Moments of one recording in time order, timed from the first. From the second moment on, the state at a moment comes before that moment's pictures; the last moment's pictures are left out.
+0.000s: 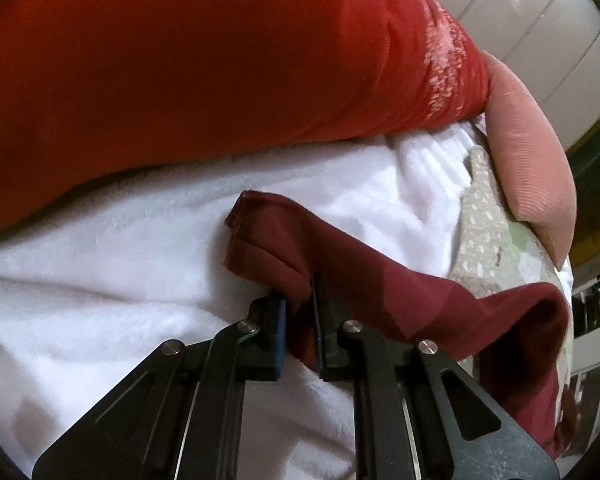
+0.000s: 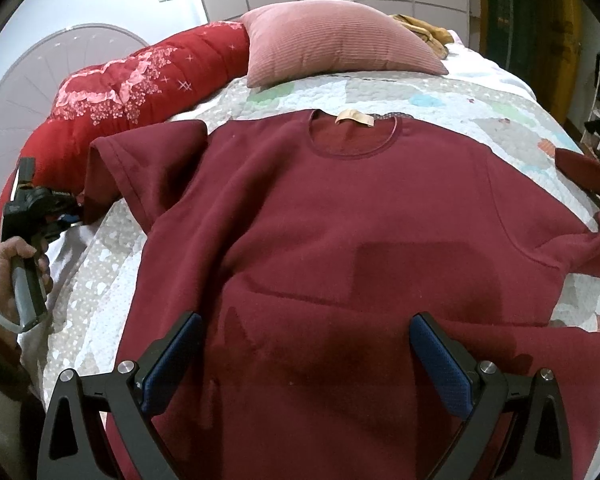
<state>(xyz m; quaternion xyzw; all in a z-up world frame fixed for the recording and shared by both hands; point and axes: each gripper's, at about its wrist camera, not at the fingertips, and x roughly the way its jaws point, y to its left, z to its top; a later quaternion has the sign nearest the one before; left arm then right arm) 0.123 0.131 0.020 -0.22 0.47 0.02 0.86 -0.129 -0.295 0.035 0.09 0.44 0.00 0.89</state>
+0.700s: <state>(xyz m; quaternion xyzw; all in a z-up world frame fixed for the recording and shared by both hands) 0.096 0.051 0.261 -0.12 0.29 -0.13 0.94 -0.143 -0.320 0.057 0.13 0.41 0.00 0.90</state>
